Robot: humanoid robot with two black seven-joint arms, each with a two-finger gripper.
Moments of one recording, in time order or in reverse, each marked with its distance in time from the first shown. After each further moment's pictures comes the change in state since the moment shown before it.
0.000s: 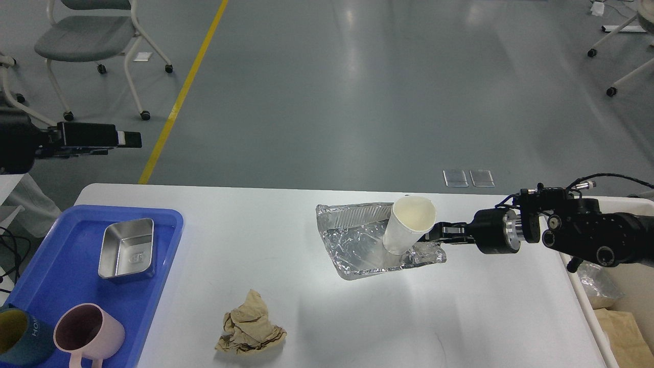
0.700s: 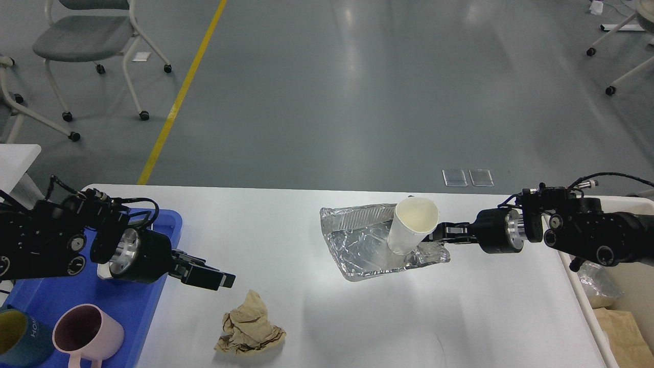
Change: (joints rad) left arm 0.452 -0.477 -0.039 0.008 0.136 0.256 0.049; right arm 0.003 0.007 -0.021 -0.026 0.000 0.000 0.001
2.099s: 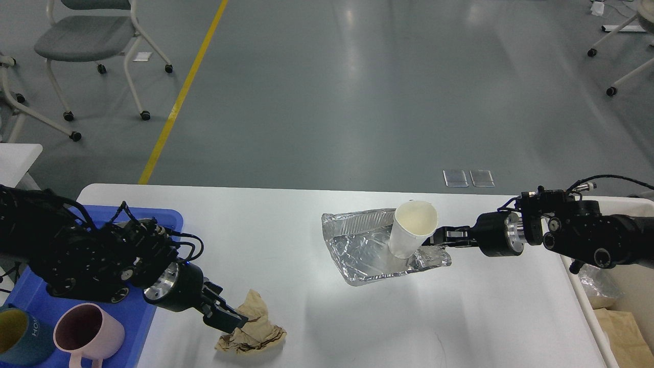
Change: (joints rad) left arm 0.046 -0.300 0.161 0.058 0.031 0.123 0.090; right arm -0.006 0.014 -0.021 -0.017 0.000 0.000 0.002
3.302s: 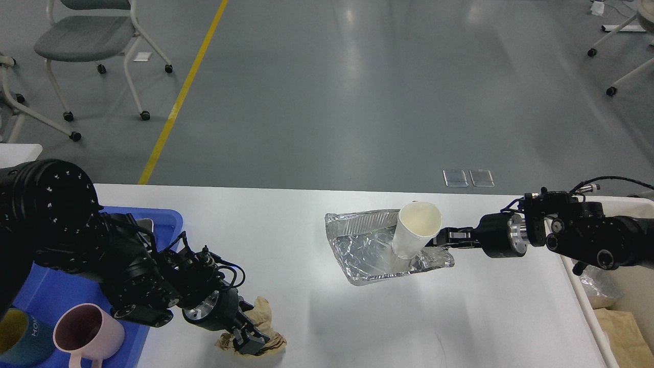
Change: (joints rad) left arm 0.089 -0.255 0.104 0.113 -0.001 0.098 0.085; right arm -0.006 -0.010 -0.002 -0.001 -0.002 -0.002 0.000
